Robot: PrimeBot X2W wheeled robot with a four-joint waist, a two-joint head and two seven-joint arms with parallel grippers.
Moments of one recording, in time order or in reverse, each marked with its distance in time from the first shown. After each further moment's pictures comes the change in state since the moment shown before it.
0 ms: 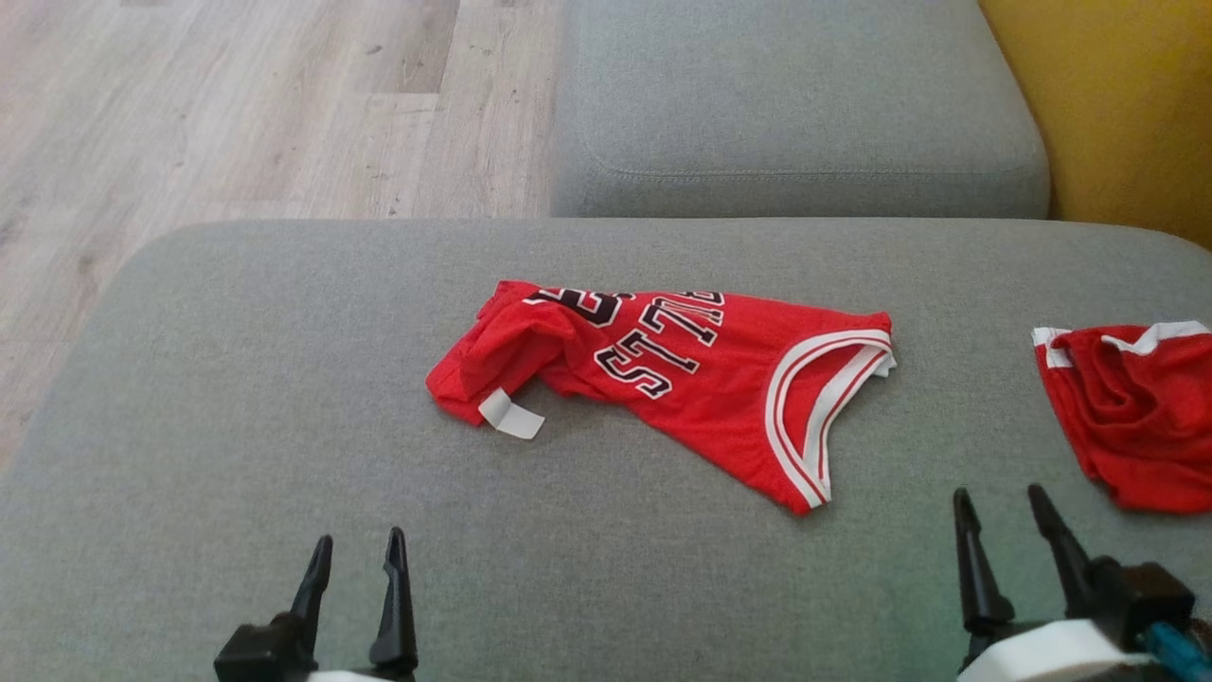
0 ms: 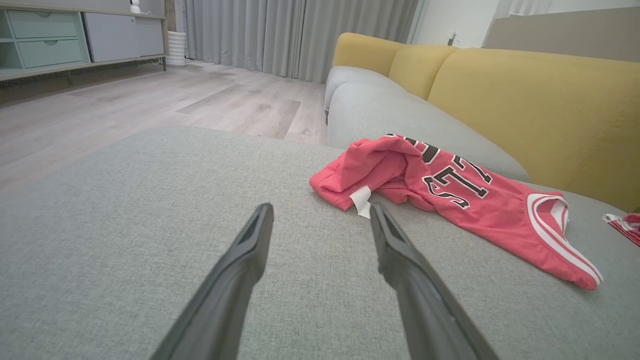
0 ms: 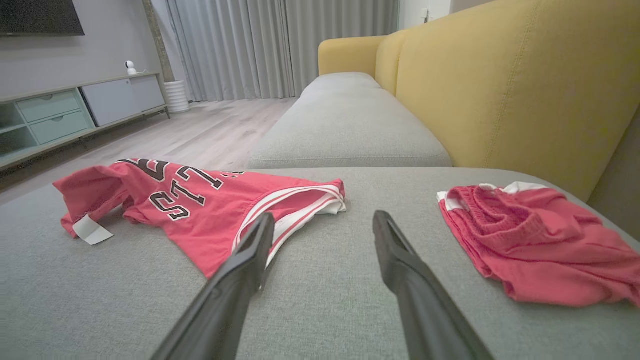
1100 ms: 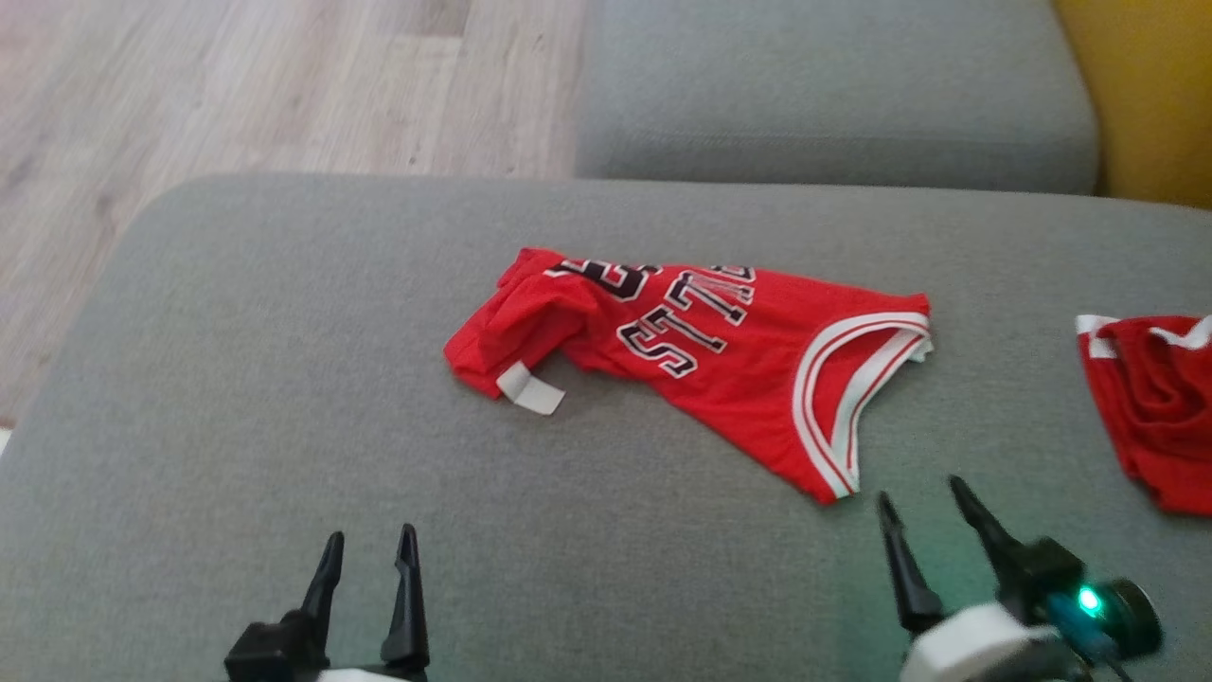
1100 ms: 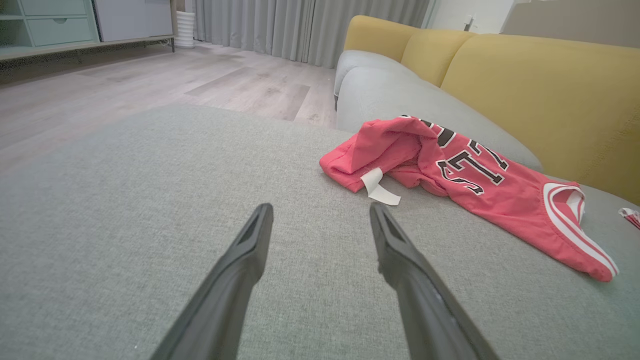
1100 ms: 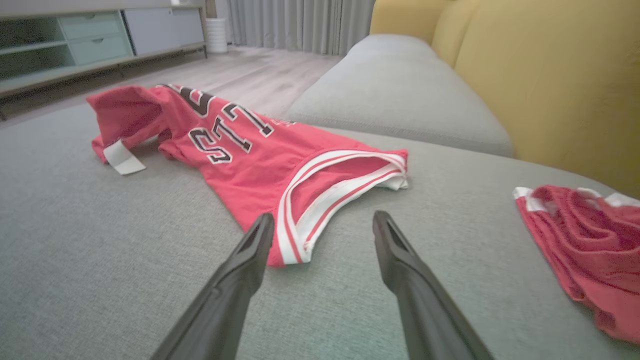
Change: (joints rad) left arm 0.006 -0.009 -0.001 -0.011 0.011 -0.001 0.000; right arm -0.033 0.000 0.080 0.063 -0.118 0.000 0.007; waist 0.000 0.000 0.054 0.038
